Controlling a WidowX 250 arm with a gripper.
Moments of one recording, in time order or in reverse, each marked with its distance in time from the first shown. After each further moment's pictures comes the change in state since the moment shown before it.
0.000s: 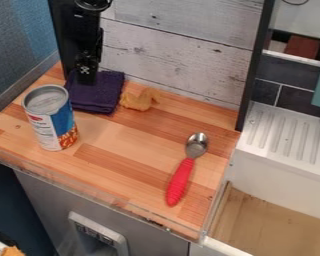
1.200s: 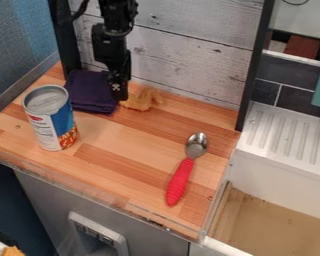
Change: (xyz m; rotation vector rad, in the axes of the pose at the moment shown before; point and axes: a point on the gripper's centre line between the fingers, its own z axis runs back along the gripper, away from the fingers) arm -0.054 -0.031 -0.064 0.066 0.166 -0.039
